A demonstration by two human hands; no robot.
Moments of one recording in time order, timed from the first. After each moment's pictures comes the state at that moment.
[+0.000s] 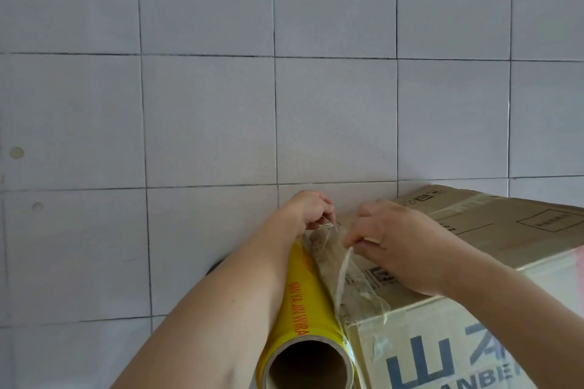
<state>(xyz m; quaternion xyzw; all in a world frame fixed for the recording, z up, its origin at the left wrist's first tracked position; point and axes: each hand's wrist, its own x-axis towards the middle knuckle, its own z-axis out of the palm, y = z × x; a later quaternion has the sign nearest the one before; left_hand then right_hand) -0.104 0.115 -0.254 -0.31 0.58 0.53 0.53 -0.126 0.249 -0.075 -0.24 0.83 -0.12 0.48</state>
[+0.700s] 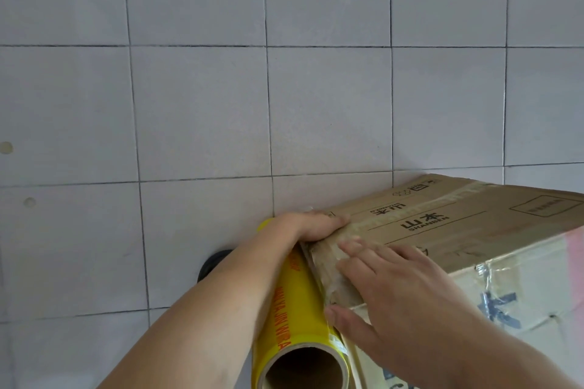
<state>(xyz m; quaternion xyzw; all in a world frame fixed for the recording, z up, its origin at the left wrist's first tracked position) -0.086 0.127 -0.248 0.00 0.67 0.29 0.68 -0.067 0.238 -0.030 -0.22 0.86 -0.07 0.45</state>
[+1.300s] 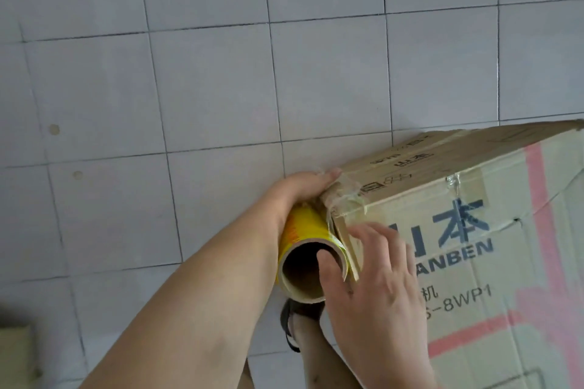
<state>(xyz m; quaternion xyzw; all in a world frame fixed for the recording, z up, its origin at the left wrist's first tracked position) -0.059 0.099 -0.186 -0.10 0.70 0.36 0.61 0.042 0.189 0.022 0.13 0.93 -0.22 0.26</state>
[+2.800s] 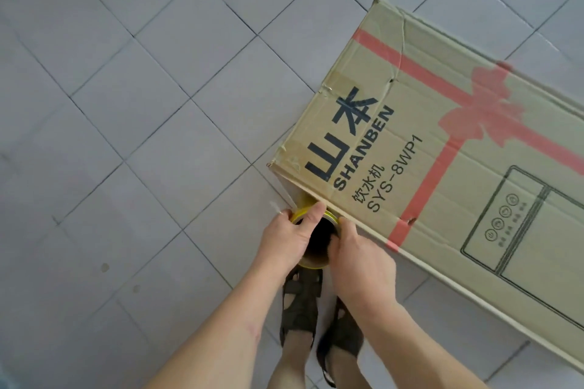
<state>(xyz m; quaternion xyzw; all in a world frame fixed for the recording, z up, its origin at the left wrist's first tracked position) 0.078 0.096 -0.018 -0.06 0.80 0.32 0.51 0.169 0.181 -0.004 0.39 0.85 -0.26 0.25</state>
